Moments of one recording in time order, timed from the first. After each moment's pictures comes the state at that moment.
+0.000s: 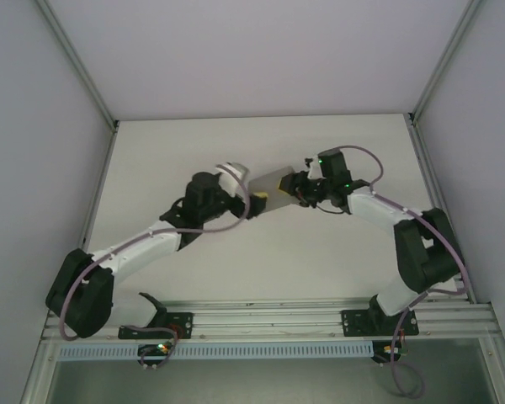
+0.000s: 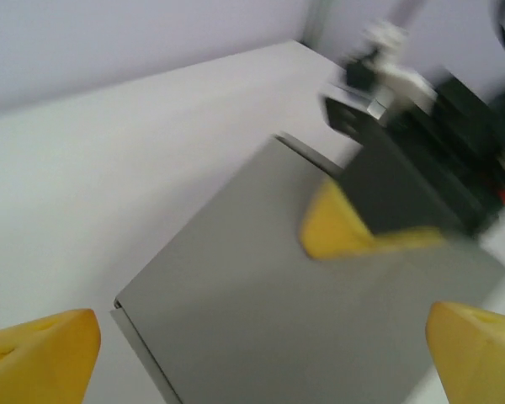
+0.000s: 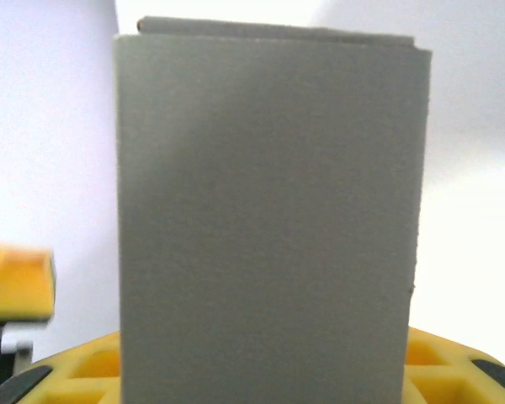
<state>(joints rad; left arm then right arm) -0.72 1.33 0.76 0.21 0.19 -0.06 0.29 1.58 0.96 -0.12 -0.62 0.94</state>
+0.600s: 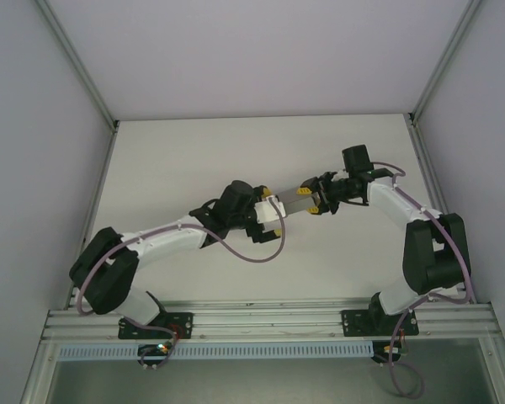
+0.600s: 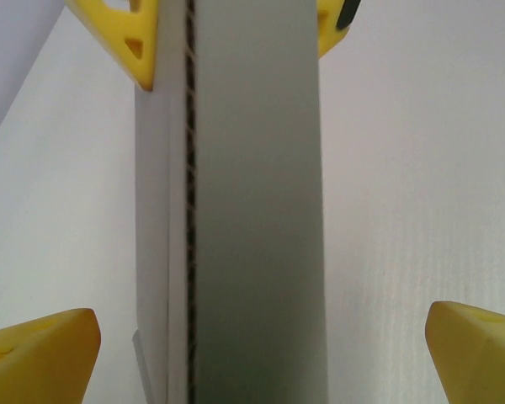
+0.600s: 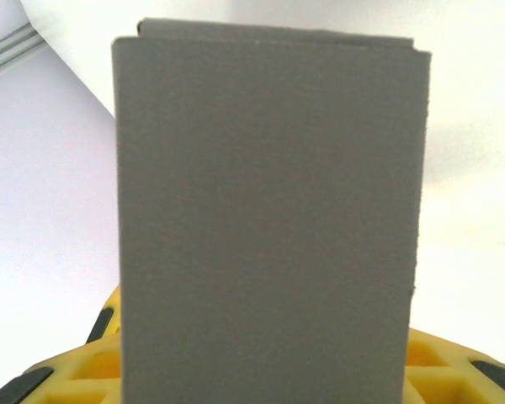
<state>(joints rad) -0.87 1.52 0.88 0.02 0.18 0.58 0.14 1.57 1.05 -0.55 -0.87 1.16</state>
